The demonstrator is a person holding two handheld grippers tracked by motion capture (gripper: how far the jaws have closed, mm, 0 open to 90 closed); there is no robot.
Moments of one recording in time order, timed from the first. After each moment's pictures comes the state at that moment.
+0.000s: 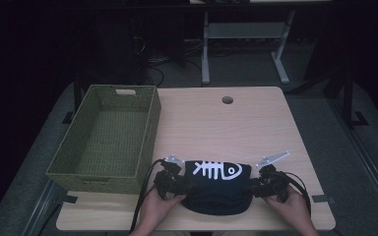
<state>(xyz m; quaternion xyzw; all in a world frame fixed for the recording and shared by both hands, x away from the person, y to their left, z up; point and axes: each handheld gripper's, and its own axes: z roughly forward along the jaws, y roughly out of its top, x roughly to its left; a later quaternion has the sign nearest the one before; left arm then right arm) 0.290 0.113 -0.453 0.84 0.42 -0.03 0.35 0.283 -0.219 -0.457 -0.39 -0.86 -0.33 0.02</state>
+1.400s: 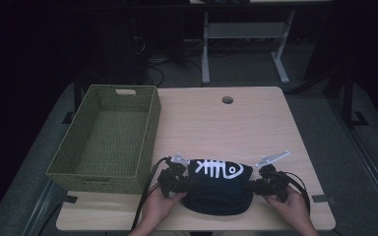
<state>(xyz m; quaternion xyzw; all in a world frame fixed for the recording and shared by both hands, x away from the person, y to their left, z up) 0.289 0.102 -0.442 0.86 0.38 -0.01 0.35 0.282 -0.217 -0.452 -0.39 -0.86 -0.33 0.03</state>
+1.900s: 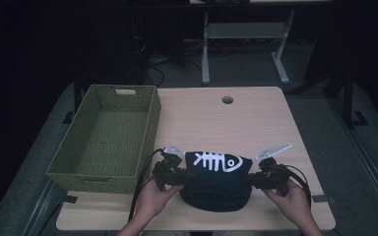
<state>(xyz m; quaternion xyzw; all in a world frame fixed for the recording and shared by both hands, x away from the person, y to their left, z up) 0.295 0.113 -0.405 0.85 0.37 -0.02 0.37 0.284 -0.209 -0.420 -0.39 -0.86 -0.34 0.01</state>
